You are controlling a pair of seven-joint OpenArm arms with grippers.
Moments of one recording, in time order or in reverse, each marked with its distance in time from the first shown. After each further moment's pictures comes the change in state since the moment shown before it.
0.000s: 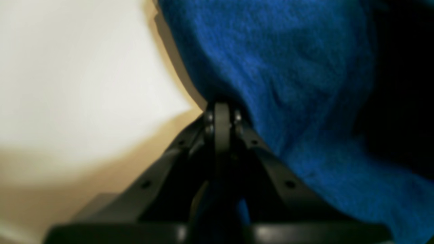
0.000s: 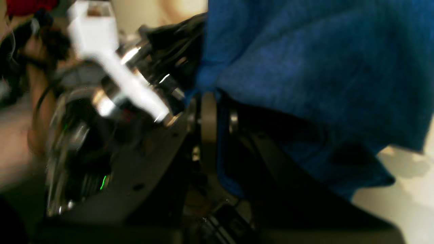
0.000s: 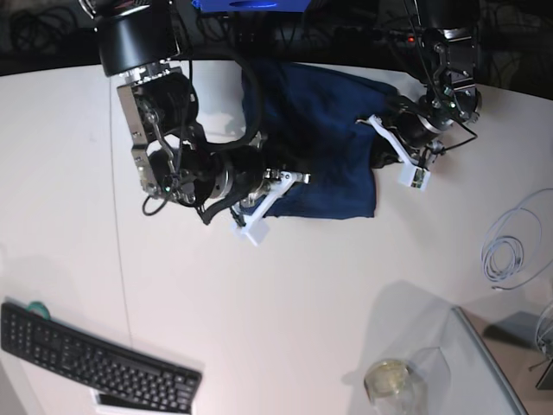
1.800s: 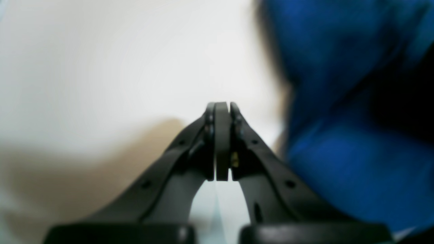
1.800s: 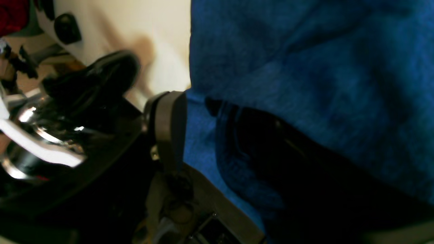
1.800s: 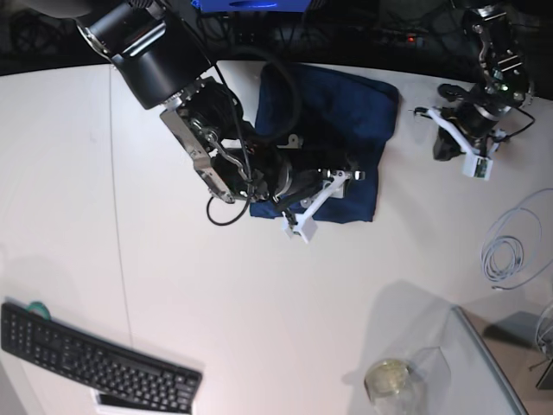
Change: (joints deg) left arm 7.0 -4.1 -13.5 12.9 0.8 -0.2 6.1; right arm 7.9 -0.9 -19.6 -15.1 4.9 -5.2 19.4
